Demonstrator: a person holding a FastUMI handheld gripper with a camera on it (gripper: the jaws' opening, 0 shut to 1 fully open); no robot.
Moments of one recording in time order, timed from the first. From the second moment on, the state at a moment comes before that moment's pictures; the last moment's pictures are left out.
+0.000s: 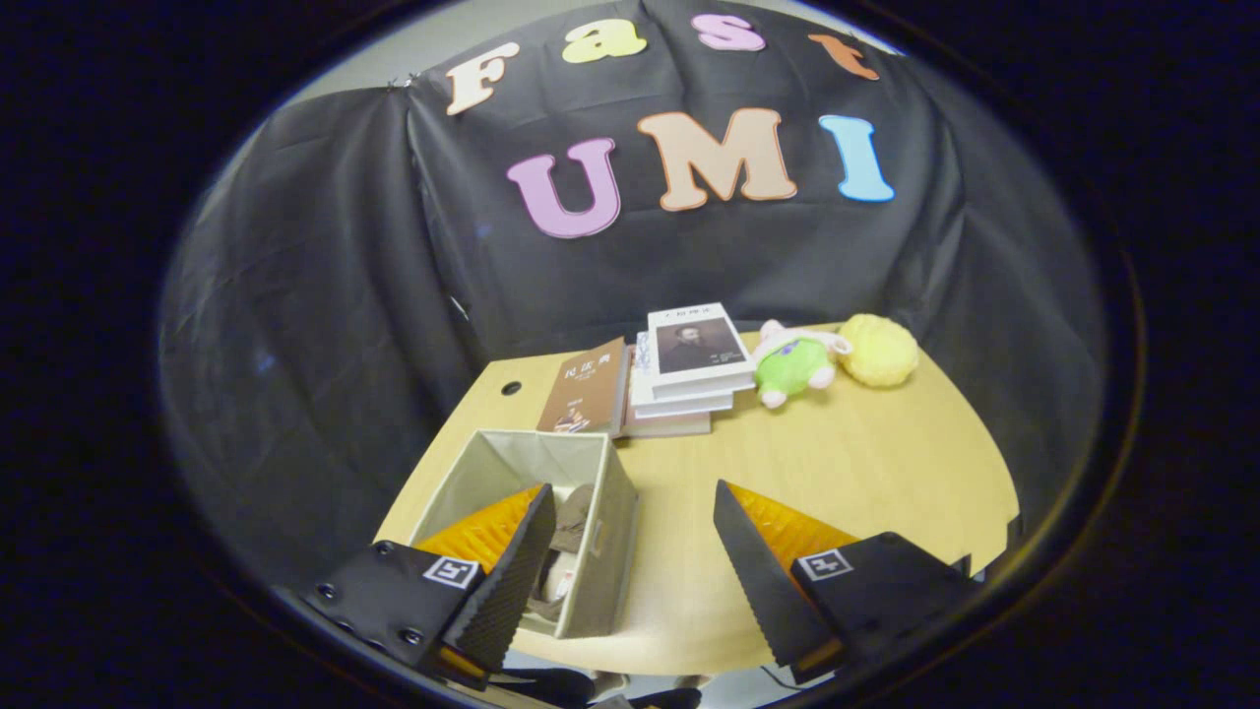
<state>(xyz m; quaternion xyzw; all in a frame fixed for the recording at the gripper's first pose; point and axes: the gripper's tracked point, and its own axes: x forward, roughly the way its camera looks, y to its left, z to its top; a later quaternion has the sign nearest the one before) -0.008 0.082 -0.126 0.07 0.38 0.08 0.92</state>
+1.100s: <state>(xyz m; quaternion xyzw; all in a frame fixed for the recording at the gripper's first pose) -0.005 -0.132 0.000 -0.01 0.11 0.00 0.99</state>
